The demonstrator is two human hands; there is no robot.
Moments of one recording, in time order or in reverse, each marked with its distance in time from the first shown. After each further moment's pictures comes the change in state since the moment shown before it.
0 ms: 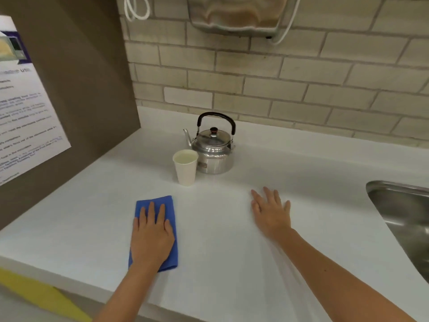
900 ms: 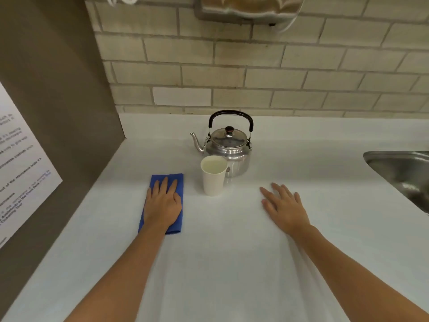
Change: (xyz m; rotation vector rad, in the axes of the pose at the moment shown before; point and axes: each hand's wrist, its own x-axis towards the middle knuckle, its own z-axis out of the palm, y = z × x) left_hand 0.190 -0.055 -0.003 0.007 -0.043 0.454; right_hand 0.011 -0.071 0.040 0.000 0.134 0.145
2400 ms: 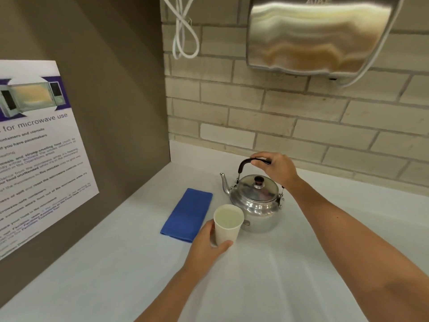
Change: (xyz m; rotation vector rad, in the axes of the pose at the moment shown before) left_hand -0.001 0.091 0.001 -1.008 0.058 -0.224; right_hand 0.224 -0.109 -0.120 0.471 0.106 -0.456
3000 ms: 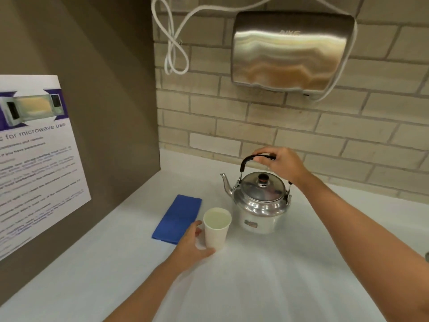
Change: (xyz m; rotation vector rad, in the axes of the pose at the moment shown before) left_hand 0.006 -0.001 -0.020 0.107 -0.145 -0.015; right_hand -0.026 -0.026 -0.075 -0.043 -0.010 -0.094
